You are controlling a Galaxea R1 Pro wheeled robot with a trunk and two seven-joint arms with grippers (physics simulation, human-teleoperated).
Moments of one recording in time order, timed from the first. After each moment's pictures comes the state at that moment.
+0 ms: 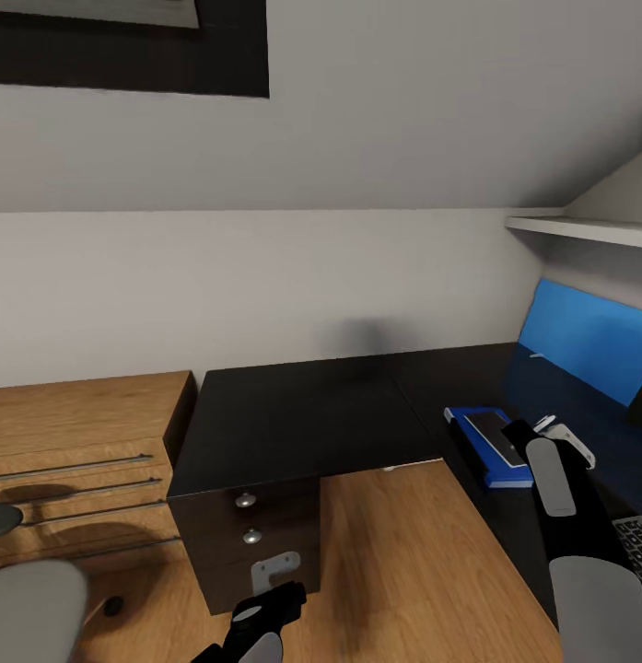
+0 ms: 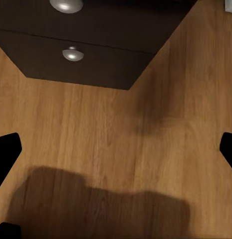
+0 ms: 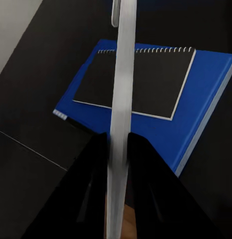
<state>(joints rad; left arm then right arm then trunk) -0.32 0.03 -0.86 -1.13 1.08 0.17 0.88 -0.65 -0.11 -0.32 -1.16 -0.75 0.41 -0.64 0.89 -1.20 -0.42</state>
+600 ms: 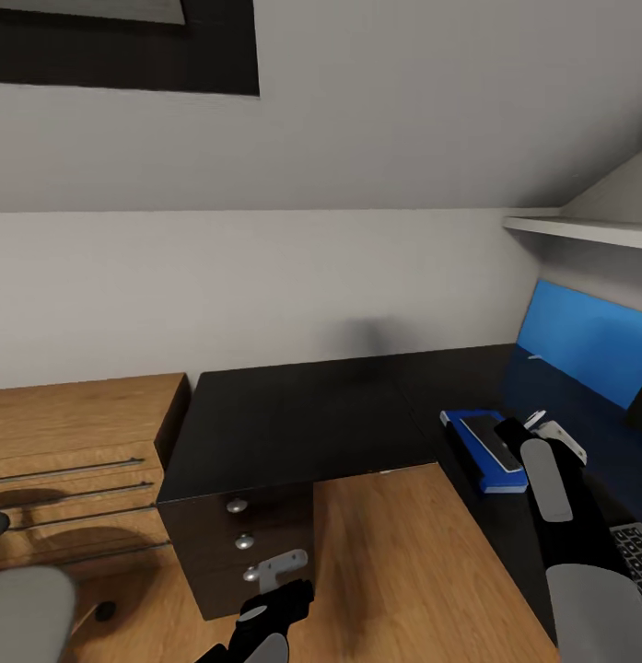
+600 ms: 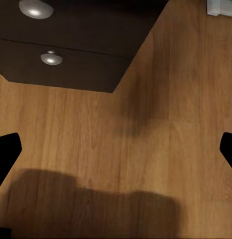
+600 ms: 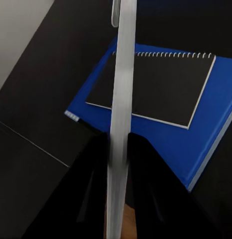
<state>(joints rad) -0.32 0.02 -0.87 -1.15 1.07 0.17 0.88 -0.63 -0.10 -0.28 -1.22 -0.77 0.42 -0.65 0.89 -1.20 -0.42</state>
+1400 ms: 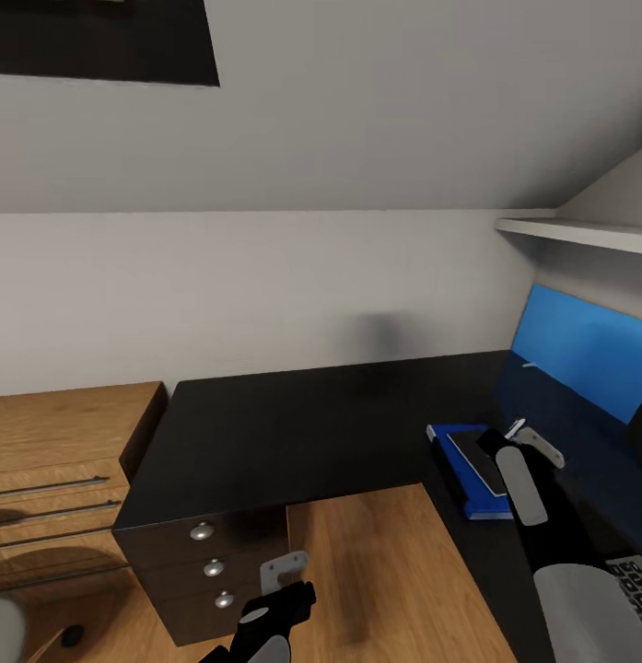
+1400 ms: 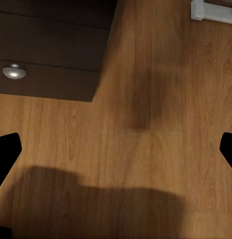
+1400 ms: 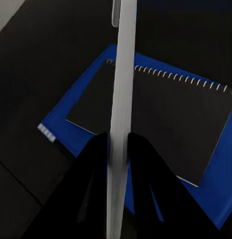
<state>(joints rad) -0.32 0.02 -0.88 -1.15 1.08 0.17 0.88 -0.63 -0.10 -0.17 -1.11 -0.72 0.41 -0.65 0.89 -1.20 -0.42</state>
